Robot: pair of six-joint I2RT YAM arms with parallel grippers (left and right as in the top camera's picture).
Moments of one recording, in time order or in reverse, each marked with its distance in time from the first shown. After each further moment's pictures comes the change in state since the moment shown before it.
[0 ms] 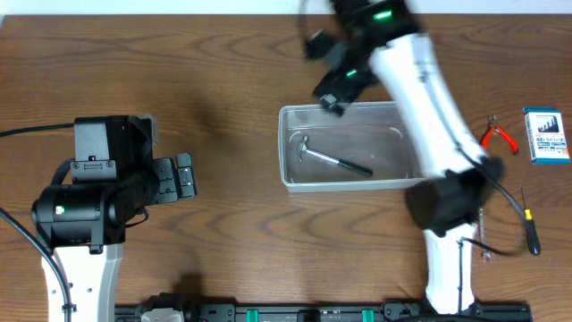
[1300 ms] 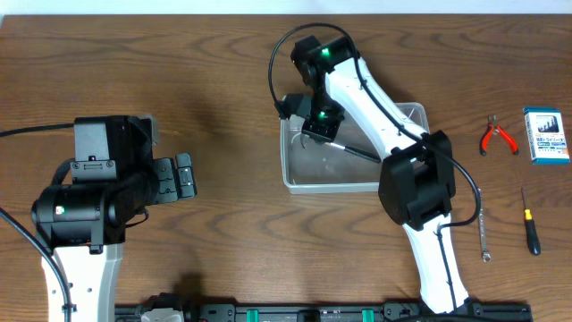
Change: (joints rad) left arm 0.000 0.000 0.000 0.000 0.000 0.000; right arm 0.145 0.167 -0.317 0.140 -0.005 -0.262
